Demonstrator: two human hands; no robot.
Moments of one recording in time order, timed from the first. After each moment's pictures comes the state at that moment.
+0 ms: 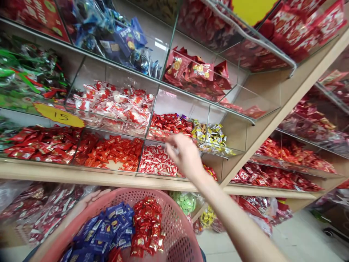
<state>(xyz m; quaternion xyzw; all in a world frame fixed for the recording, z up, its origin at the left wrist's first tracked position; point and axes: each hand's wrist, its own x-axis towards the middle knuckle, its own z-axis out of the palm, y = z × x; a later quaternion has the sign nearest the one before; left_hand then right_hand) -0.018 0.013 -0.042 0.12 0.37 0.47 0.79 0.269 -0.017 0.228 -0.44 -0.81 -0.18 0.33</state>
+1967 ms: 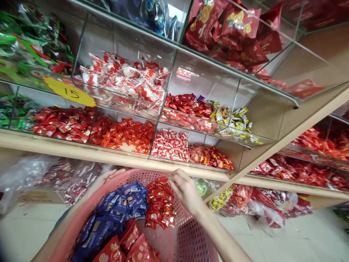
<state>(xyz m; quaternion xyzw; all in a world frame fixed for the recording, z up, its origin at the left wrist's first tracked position) -0.002 -0.008 0.001 0.10 0.43 0.49 0.75 0.282 -0.054 0.081 -0.43 -0.86 0.03 0.27</state>
